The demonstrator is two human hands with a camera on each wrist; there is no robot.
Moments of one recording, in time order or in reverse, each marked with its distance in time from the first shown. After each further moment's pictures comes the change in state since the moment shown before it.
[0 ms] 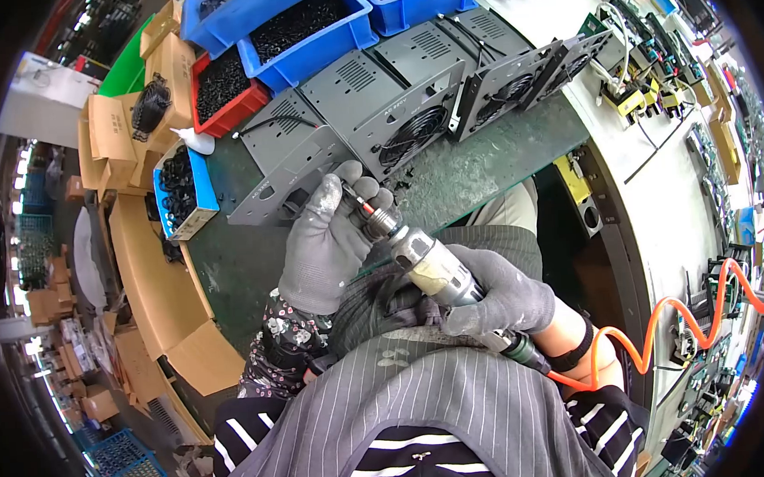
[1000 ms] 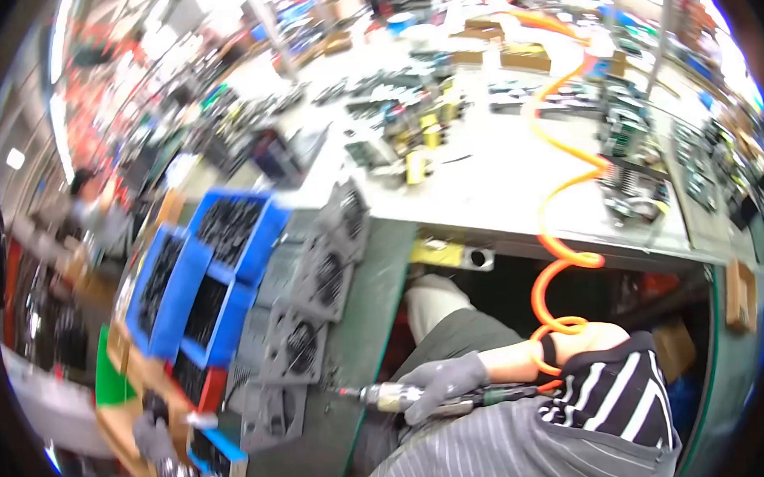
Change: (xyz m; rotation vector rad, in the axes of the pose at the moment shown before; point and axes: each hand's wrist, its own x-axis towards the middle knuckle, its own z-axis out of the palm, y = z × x) left_hand 0.056 0.325 -0.140 2.412 0.380 0.762; right_hand -0.017 0.055 -0.024 -0.203 0.076 -0.028
